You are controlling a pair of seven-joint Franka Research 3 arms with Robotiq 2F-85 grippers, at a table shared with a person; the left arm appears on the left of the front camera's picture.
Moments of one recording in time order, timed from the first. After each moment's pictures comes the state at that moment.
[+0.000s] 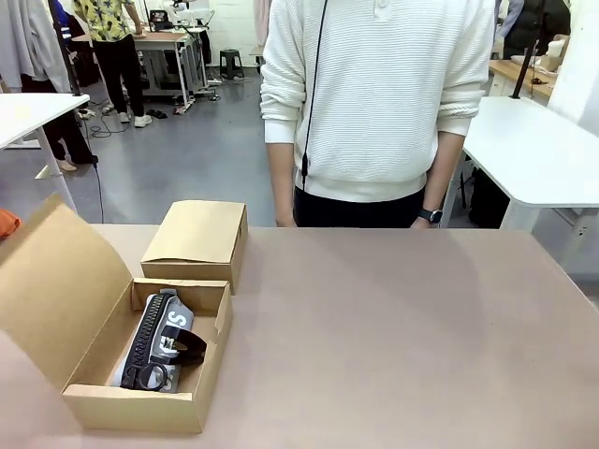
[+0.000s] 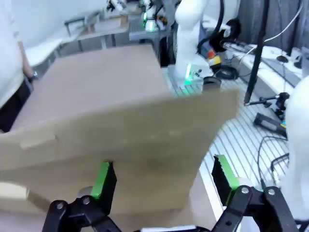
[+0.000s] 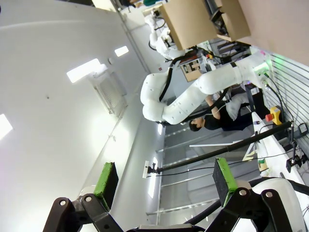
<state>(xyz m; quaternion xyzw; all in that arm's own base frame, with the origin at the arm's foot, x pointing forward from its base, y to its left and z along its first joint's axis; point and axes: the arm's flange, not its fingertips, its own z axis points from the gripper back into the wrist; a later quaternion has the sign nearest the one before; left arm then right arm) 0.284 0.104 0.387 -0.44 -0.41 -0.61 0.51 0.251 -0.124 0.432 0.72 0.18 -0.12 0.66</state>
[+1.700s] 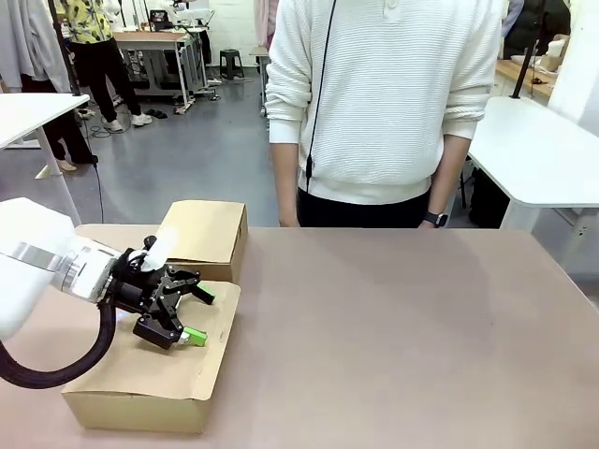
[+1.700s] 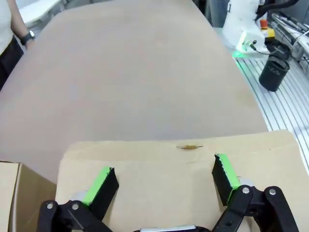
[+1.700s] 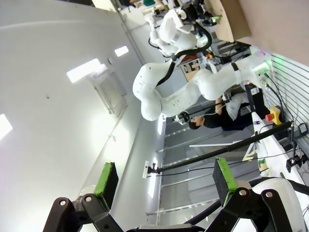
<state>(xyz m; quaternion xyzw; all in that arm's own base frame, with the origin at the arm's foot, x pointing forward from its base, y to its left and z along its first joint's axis) 0.371 -0.111 0.300 -0.35 -0.36 -0.63 0.59 0.251 -0.124 0.432 0.72 0.18 -0.12 0.66</state>
